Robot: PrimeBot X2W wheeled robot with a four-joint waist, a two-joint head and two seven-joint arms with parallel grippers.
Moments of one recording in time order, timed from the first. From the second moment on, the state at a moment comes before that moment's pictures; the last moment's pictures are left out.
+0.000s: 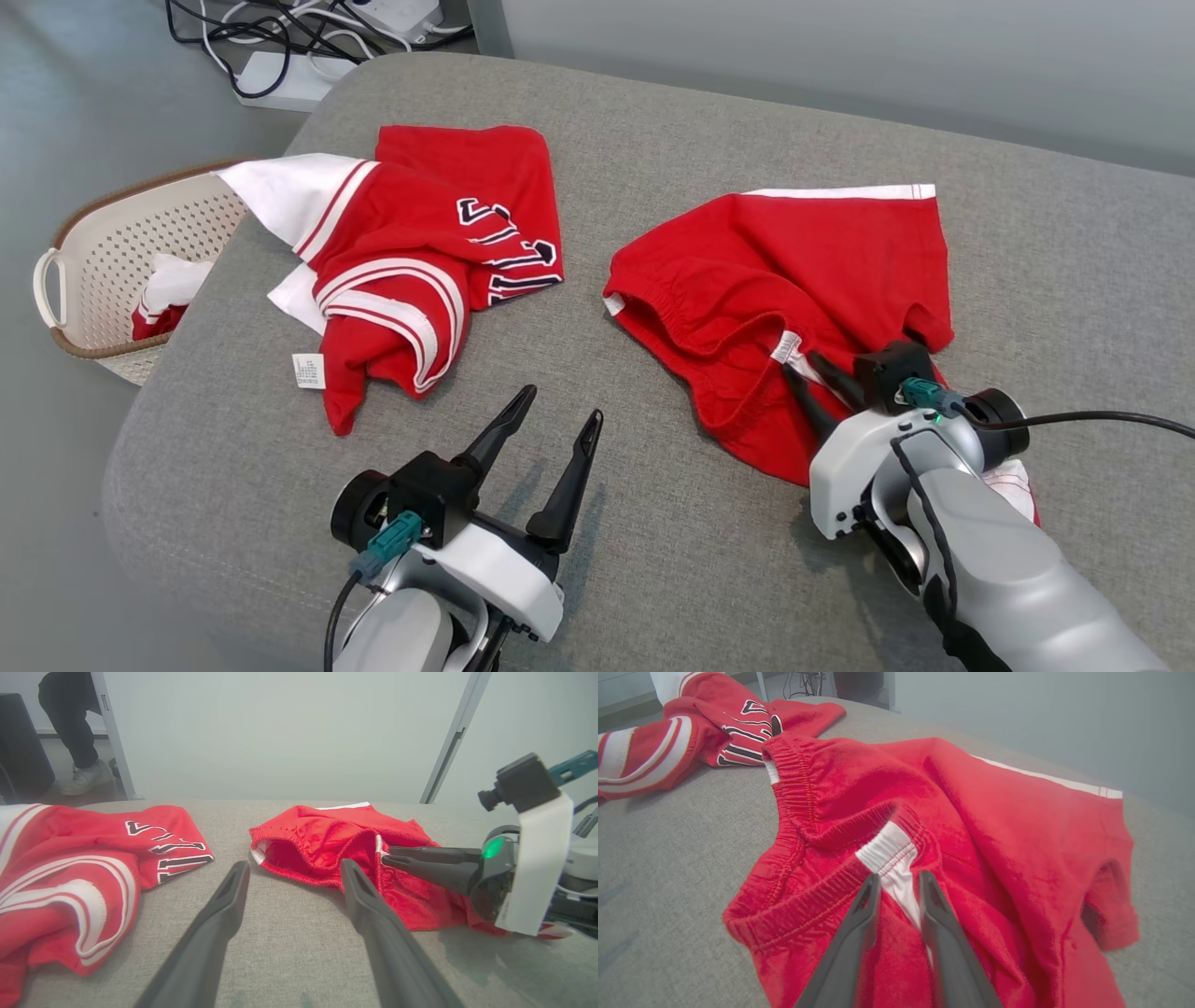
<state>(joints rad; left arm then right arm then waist) -0.27 0.04 -0.44 0.37 -0.31 -0.09 -0.25 -0.71 -0.07 0.60 1.06 0.35 0.13 -0.25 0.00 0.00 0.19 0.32</state>
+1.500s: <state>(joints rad) -0.27 0.04 -0.50 0.36 -0.37 -0.08 -0.25 -0.78 -0.07 0.73 0.96 0.47 0.13 -0.24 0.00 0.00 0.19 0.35</state>
